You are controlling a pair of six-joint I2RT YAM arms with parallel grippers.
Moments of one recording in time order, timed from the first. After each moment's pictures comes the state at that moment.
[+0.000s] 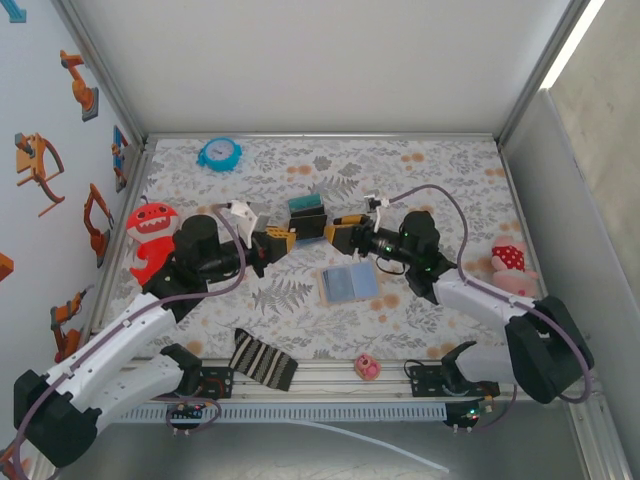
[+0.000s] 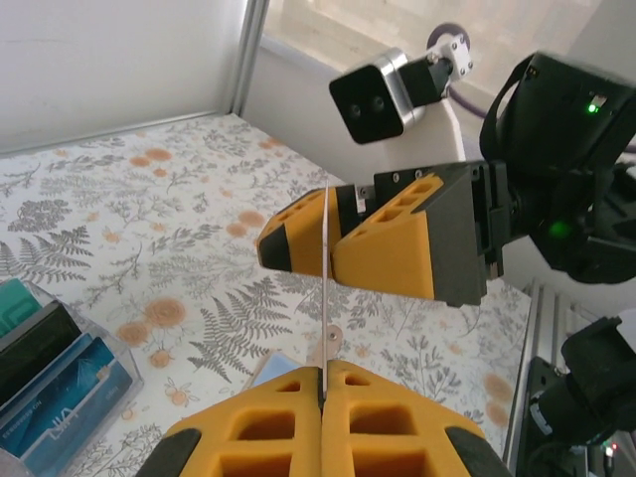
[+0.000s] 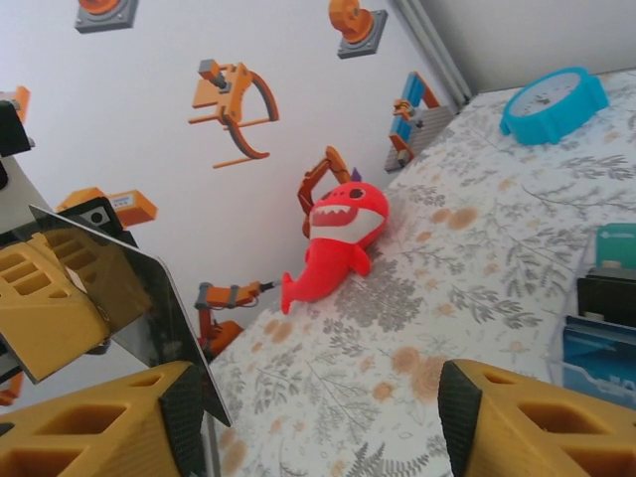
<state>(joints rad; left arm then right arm) -0.64 0.90 0.68 0.00 0.50 -0.21 0.57 1.29 0.58 0.69 -0.66 0.66</state>
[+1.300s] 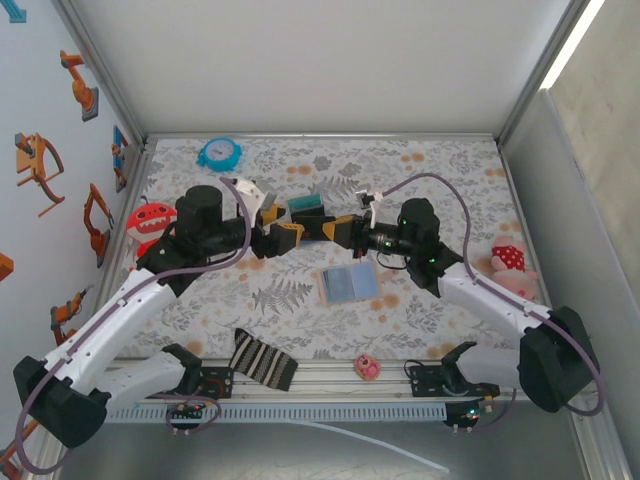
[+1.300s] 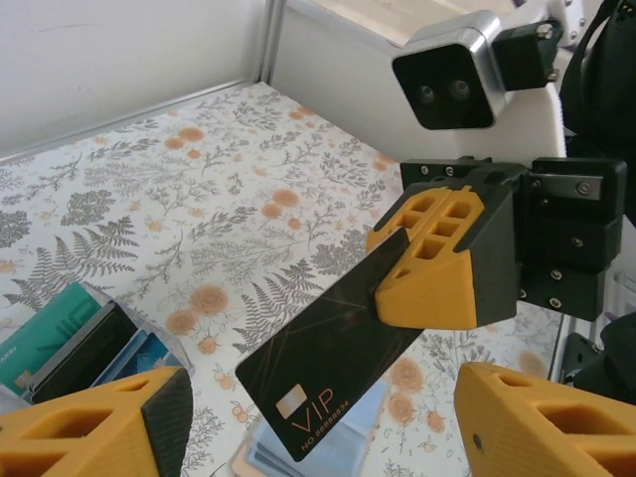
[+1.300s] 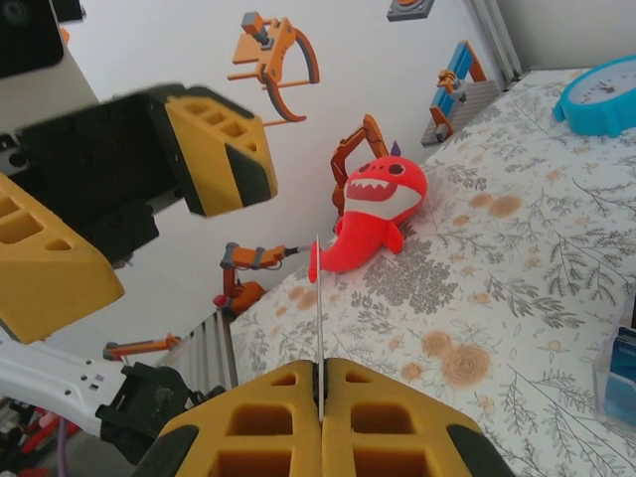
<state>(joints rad) -0.62 1.05 1.00 -0.34 0.47 -0.05 0.59 1.20 0.73 0.35 -0.73 0.50</state>
